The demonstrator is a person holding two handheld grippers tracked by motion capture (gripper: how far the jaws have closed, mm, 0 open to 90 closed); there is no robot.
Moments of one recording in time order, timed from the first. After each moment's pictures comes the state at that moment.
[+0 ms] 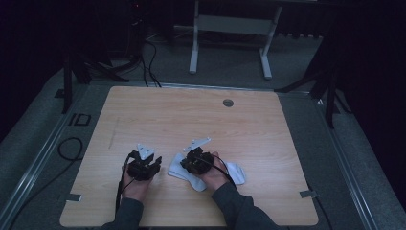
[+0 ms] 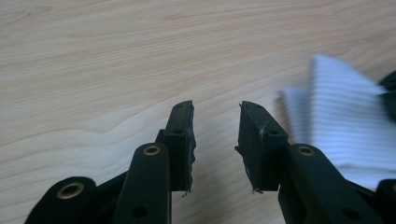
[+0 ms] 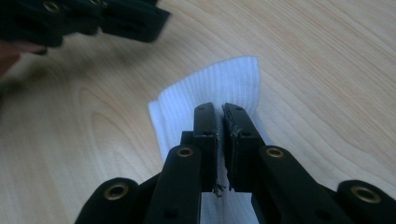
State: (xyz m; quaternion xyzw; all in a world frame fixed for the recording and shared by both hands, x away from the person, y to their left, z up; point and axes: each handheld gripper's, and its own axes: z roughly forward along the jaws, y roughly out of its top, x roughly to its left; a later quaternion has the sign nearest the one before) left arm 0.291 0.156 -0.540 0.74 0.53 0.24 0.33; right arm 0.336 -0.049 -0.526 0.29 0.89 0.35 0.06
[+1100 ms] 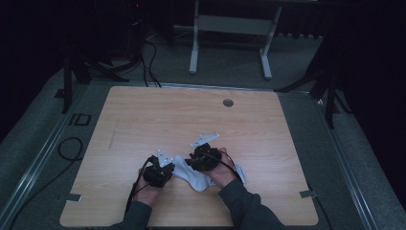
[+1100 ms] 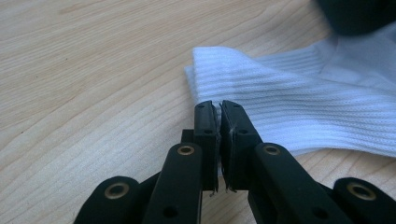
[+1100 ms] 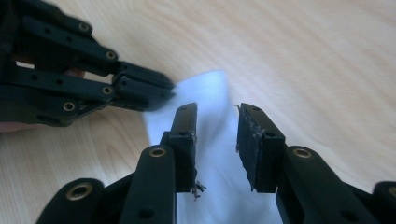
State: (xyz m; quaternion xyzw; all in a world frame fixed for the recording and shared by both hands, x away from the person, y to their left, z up) left arm 0.284 0.116 -0.550 0.80 0.46 0.21 0.32; right arm 0.341 -0.070 -0.508 0.29 0.88 0.36 0.07
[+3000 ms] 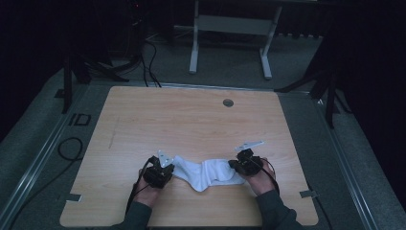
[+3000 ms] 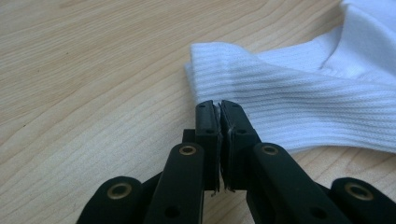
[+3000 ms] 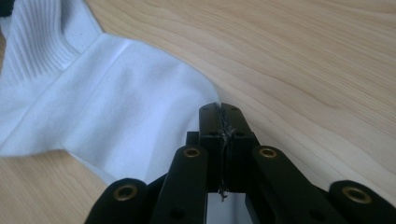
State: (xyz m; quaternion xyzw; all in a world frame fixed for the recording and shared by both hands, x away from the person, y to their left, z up) left arm 0.282 0.114 -0.549 0.81 0.46 0.21 0.30; right arm 0.335 -0.200 -0.526 0.42 0.85 0.31 0.10
